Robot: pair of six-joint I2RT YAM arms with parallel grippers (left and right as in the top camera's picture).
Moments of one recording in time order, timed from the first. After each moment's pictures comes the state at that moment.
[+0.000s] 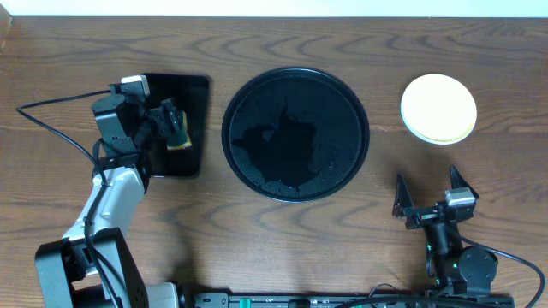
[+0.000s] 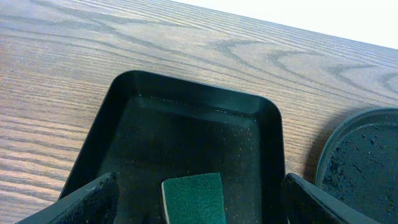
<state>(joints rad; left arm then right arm) 0.22 1.52 0.77 0.18 0.22 -0.07 -0.06 0.01 0.01 0.02 -0.21 0.02</state>
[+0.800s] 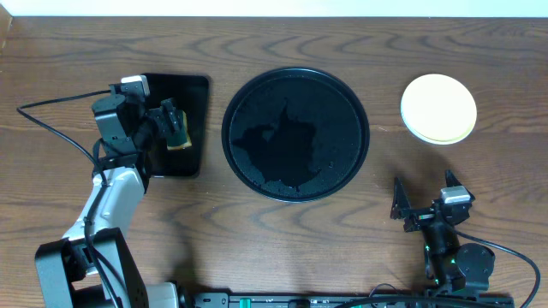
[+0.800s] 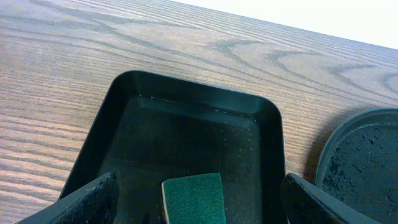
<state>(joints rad) 0.22 1.52 0.77 0.18 0.22 -0.07 -0.06 0.01 0.01 -0.05 -0.21 0.02</state>
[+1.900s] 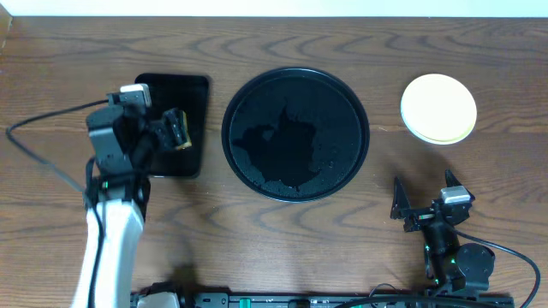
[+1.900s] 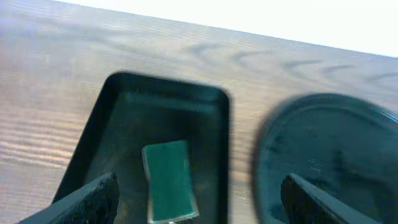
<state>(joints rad) 0.16 1.15 0.74 -0.15 0.22 -0.07 -0.06 0.01 0.01 -0.05 -0.21 0.02</state>
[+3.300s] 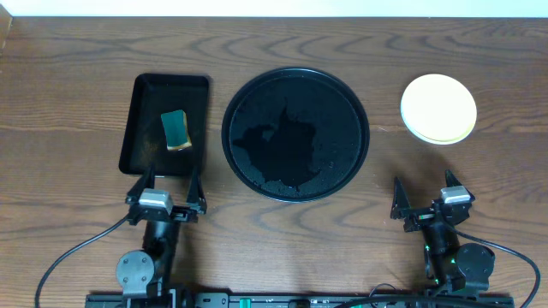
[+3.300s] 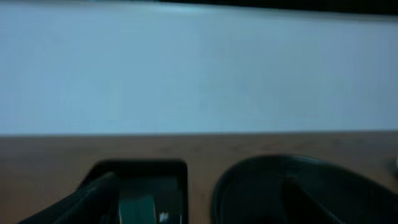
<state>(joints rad) 0.03 0.02 0.01 0.13 0.17 -0.07 -0.06 0.01 0.01 -0.05 -0.21 0.02</state>
